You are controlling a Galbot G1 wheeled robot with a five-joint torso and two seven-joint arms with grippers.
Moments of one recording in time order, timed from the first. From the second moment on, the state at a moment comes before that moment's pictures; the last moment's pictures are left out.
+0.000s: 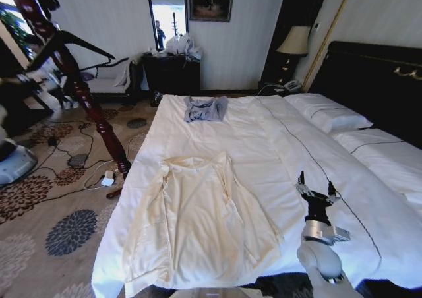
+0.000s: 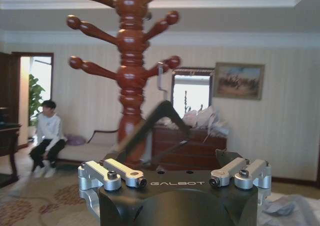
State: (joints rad) left arm 0.90 -0.24 -1.04 -1.97 -1.60 0.62 -0.54; right arm -1.53 1.24 0.72 1.97 0.44 0.36 0.32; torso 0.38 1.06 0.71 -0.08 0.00
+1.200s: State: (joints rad) left arm 0.91 -0.14 -0.98 -1.41 -1.61 0.43 0.03; right arm -1.48 1.19 0.64 1.91 0.46 0.36 0.35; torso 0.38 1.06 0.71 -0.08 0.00
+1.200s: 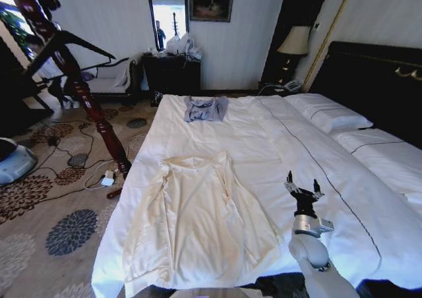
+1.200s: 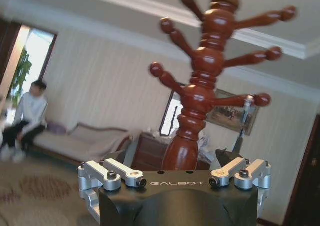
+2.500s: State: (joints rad) left arm 0.94 -0.10 -0.91 -1.73 -1.51 0.44 -0.24; right arm -1.47 1.20 0.63 1.89 0.46 0.37 0.34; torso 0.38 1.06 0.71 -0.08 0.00
